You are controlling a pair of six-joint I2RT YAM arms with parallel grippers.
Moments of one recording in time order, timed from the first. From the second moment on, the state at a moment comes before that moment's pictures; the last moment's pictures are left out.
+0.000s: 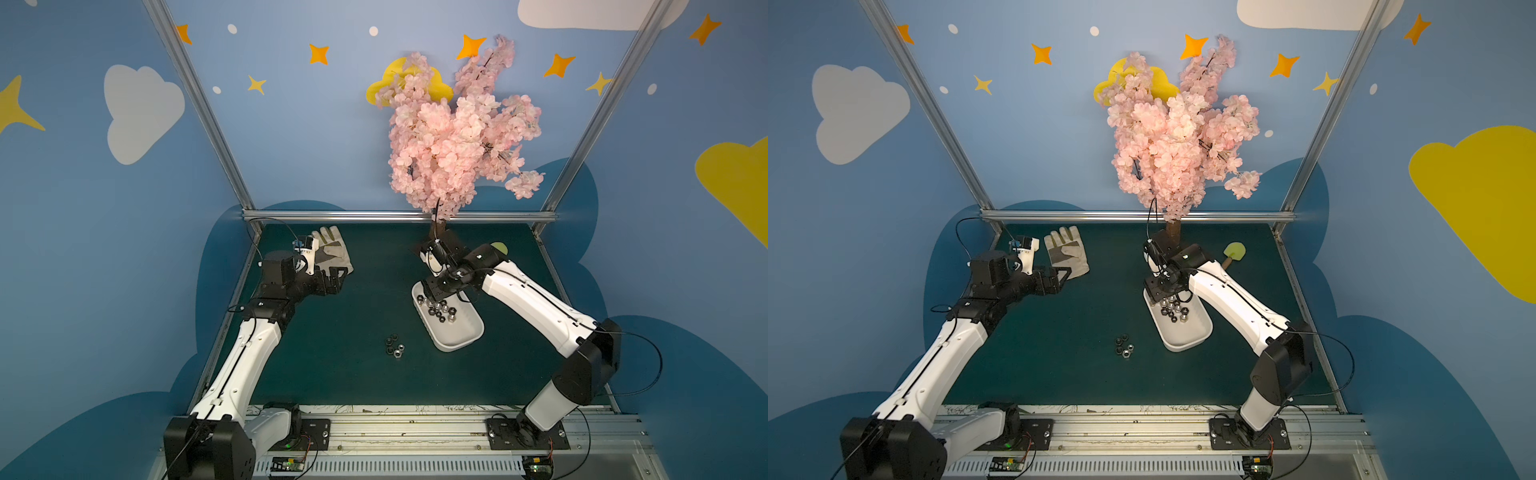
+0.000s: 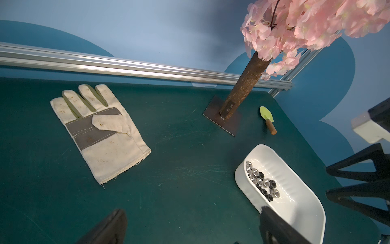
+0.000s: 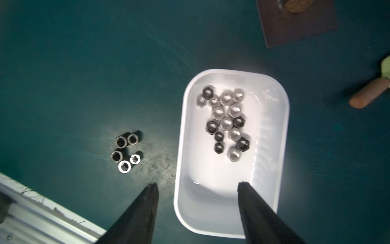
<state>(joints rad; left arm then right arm) -0.05 1.12 0.90 -0.27 0.42 -0.17 0.75 1.66 1.60 -1.06 0.05 0.16</state>
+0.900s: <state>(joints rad) -0.06 1.12 0.90 -0.28 0.41 -0.17 1.01 2.09 1.72 -0.99 -0.07 0.17</state>
